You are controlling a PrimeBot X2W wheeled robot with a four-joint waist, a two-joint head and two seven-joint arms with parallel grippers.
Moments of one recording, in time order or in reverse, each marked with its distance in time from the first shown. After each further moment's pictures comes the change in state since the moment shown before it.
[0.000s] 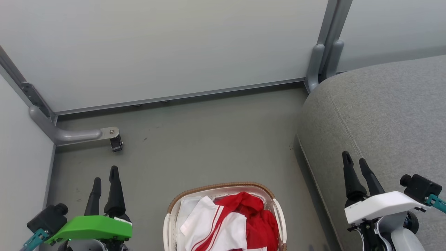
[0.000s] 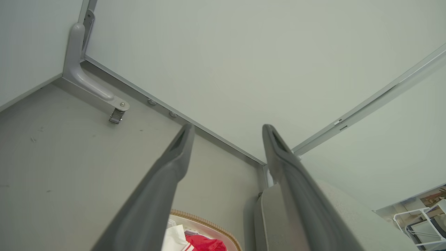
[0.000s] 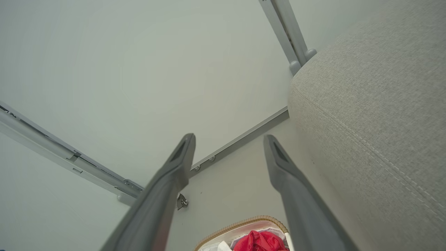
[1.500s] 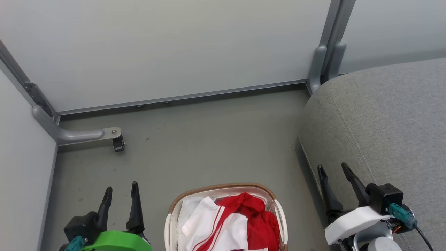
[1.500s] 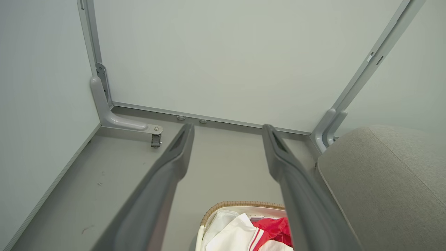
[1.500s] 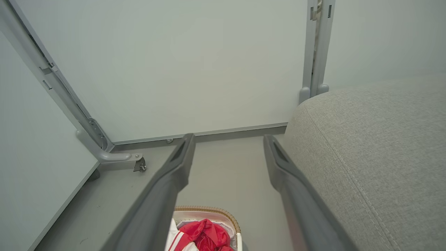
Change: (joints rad) left arm 0.045 0.004 -0.069 0.058 0.438 0.018 -0.108; right arm 0.024 -0.006 0.093 0.033 -0.449 0.000 -0.109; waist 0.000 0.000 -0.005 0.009
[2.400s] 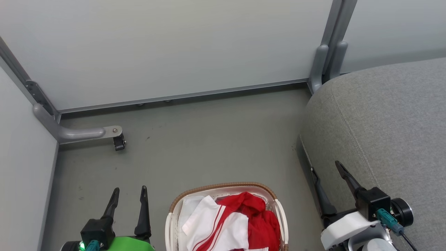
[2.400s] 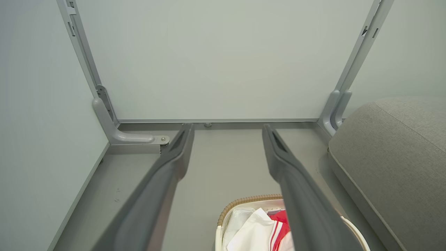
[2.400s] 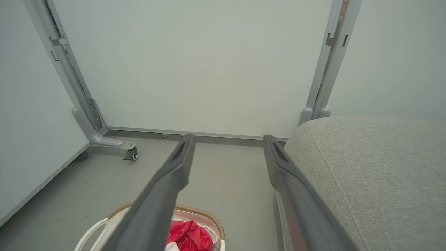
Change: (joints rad) left arm 0.010 0.002 -0.026 0.019 0.166 0.000 -0.050; right arm 0.006 -0.002 0.023 -0.013 -0.181 0.000 -0.049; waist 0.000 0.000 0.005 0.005
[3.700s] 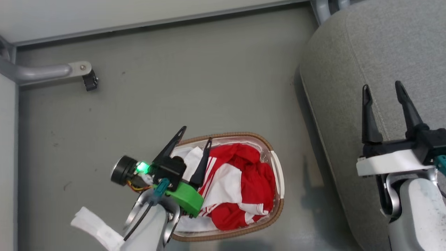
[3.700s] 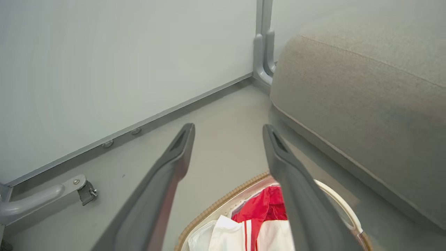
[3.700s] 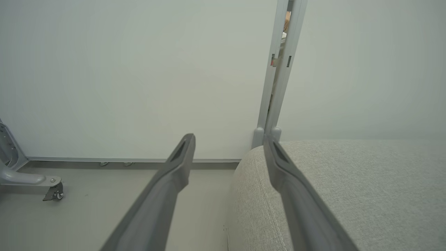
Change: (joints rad) left arm -0.363 0.001 -0.291 0.161 0.182 -0.049 0.000; right arm -0.211 -0.002 -0.205 -0.155 -0.052 0.001 -0.002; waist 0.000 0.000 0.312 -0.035
